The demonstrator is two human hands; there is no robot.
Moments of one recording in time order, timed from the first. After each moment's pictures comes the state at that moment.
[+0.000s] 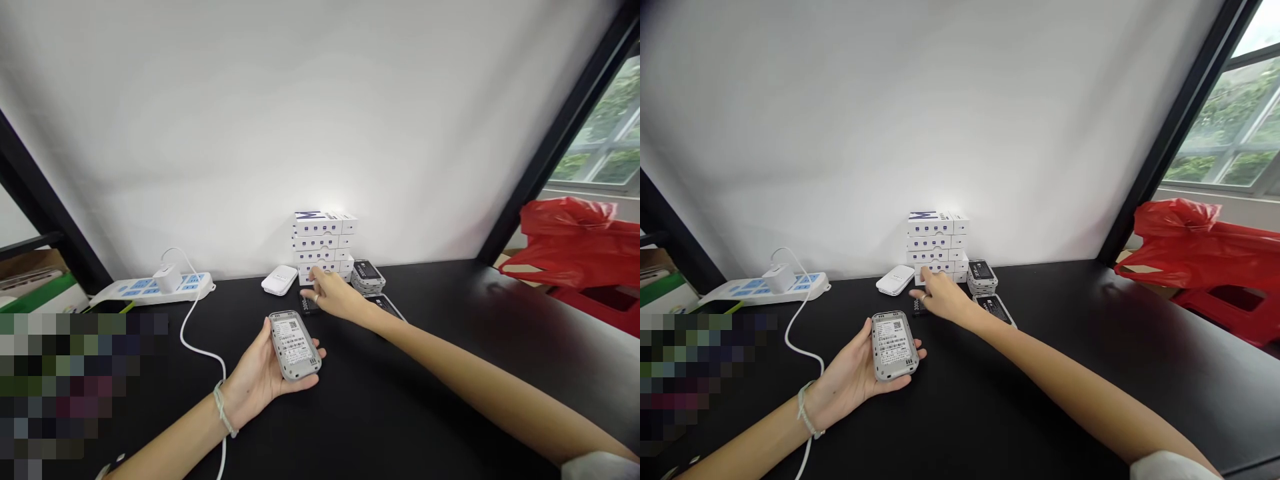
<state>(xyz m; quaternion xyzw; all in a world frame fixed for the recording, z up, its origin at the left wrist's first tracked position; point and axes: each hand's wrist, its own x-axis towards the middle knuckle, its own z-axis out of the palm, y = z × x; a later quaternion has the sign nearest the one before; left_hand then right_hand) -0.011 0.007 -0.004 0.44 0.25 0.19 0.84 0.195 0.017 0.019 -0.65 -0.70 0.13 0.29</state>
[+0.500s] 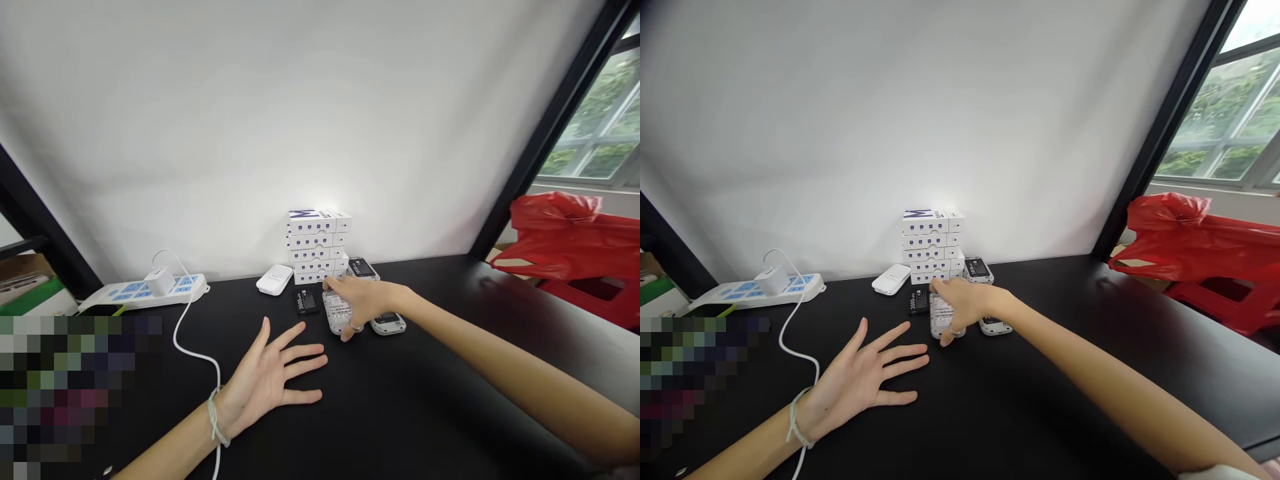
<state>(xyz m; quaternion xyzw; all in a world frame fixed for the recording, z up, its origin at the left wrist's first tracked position) -0.012 -0.001 -0.002 0.41 0.20 0.16 0.87 0.219 -0.030 0.051 -0.64 -0.76 0.09 0.01</state>
